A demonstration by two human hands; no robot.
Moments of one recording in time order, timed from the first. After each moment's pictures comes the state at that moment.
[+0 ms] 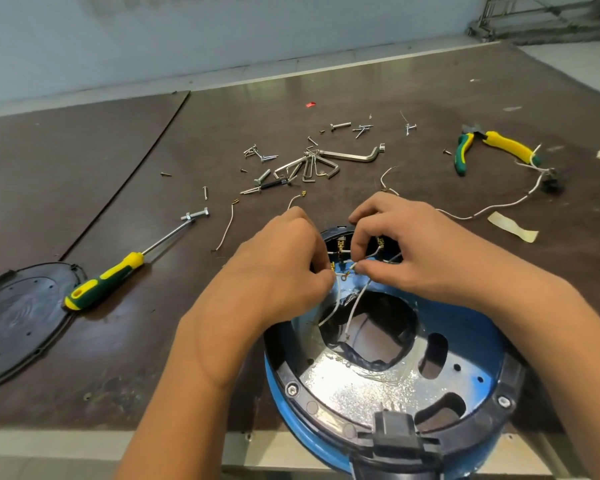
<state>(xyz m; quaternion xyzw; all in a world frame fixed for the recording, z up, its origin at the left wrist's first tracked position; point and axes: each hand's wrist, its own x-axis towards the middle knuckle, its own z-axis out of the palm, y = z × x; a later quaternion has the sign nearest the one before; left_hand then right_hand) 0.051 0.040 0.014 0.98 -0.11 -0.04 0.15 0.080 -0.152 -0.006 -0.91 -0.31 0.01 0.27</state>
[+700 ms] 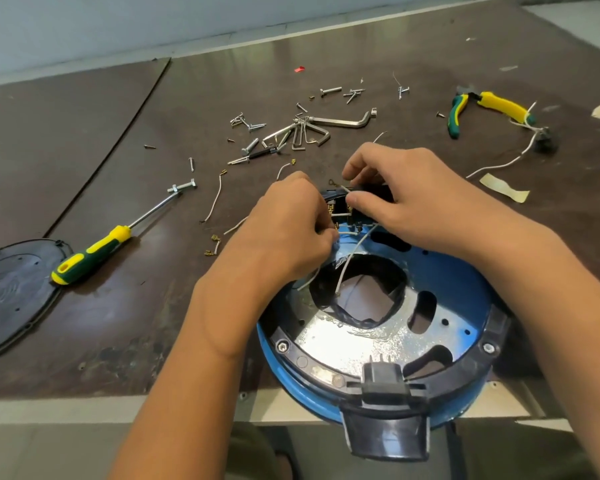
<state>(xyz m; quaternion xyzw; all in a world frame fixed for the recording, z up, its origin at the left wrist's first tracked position) 0.057 0.024 -0.001 0.98 -0.10 0.00 0.16 0.082 -0.152 -0.007 -0.92 -0.25 -0.04 0.32</state>
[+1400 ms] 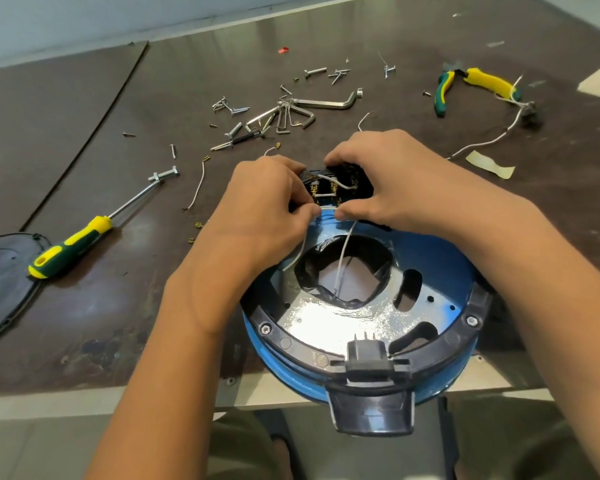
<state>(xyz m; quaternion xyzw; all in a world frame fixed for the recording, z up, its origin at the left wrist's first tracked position) 0.053 0.031 -0.003 0.97 -0.13 0.07 0.19 0.083 -0.149 -0.006 -0.95 -0.25 -0.02 0.19</state>
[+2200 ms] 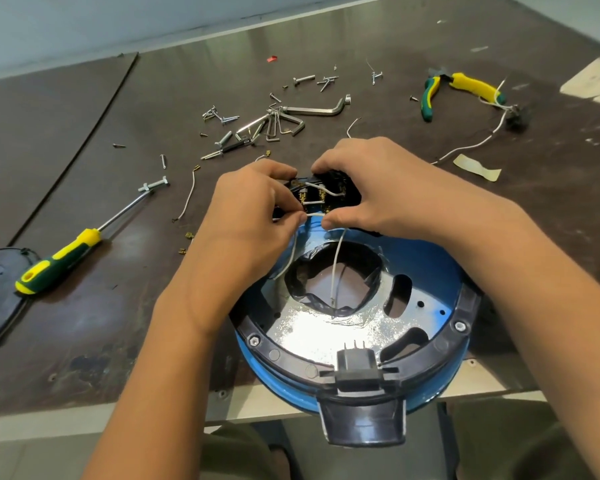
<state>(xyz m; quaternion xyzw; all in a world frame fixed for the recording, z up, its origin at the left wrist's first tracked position) 0.052 0.031 -0.005 0.97 -0.13 0.07 0.20 0.083 -0.151 -0.006 -0.95 -0.26 -0.01 0.19</state>
